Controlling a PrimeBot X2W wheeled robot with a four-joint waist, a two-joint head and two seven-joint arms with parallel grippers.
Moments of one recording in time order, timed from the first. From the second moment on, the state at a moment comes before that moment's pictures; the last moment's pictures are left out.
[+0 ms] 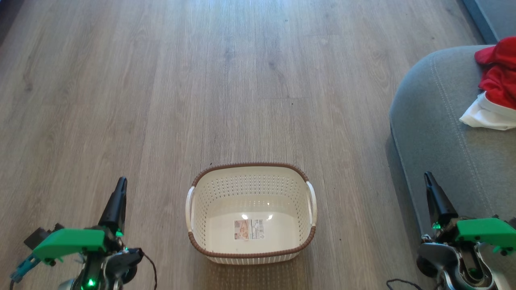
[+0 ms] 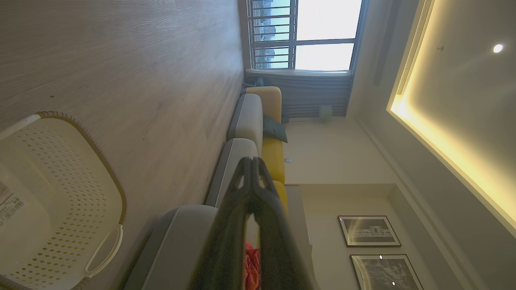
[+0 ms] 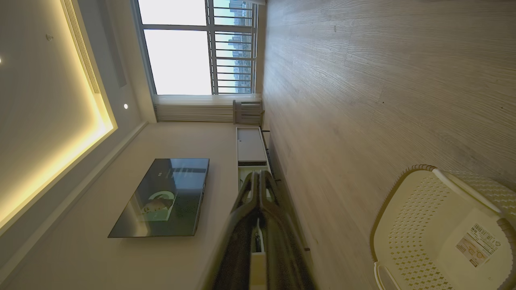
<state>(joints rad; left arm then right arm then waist) -0.08 0.04 0.08 0.28 -1.60 -0.12 0.11 -0.06 -0.05 -0.13 0.28 1.60 0.13 0.11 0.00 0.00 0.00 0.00</state>
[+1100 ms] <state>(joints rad) -0.08 0.04 0.08 0.28 -1.60 -0.12 0.11 -0.06 -0.05 -0.13 0.28 1.60 0.13 0.11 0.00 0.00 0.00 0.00</state>
